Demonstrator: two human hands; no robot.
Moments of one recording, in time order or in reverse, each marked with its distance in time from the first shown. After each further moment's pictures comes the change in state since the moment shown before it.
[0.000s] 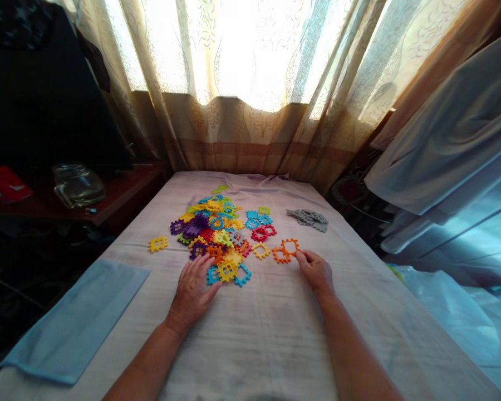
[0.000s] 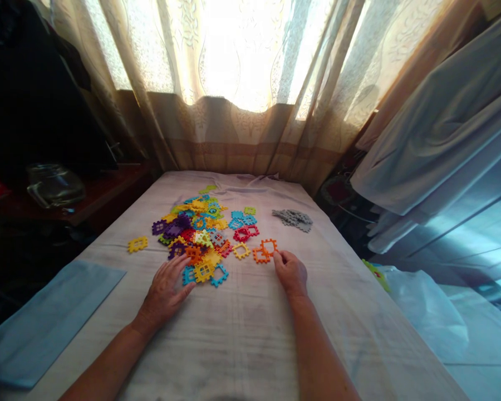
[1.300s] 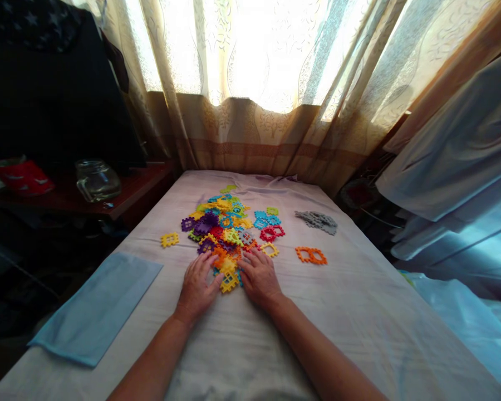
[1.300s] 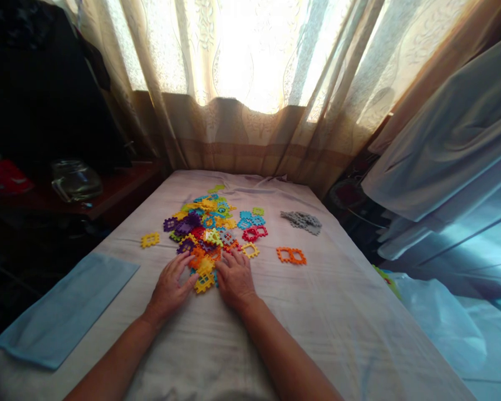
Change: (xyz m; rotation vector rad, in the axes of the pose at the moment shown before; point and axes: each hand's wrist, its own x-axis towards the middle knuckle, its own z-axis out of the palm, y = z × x) left_hand -0.004 -0.008 0.002 -0.068 0.050 -0.167; right_hand -0.074 -0.100 0.075 -0.093 -0.188 -0.765
